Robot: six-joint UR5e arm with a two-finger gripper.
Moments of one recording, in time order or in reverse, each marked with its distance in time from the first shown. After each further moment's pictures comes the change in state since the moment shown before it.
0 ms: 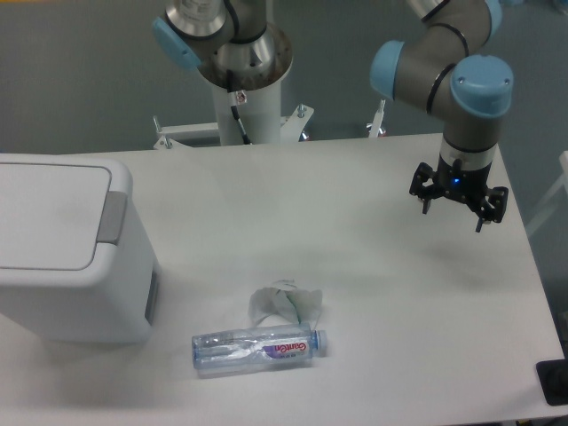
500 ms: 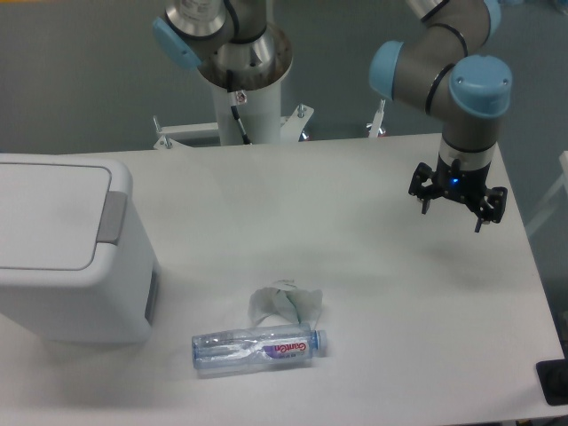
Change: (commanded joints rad) arm -0.006 0.008 -0.012 0.015 -0.012 0.003
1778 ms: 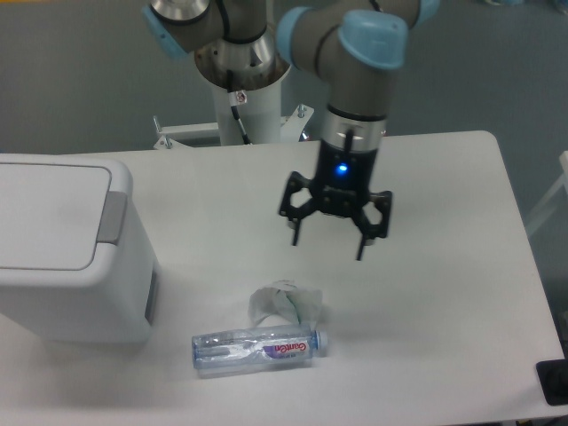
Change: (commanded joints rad) arm -0.340 0.232 -0.022 0.057 -0.377 -0.777
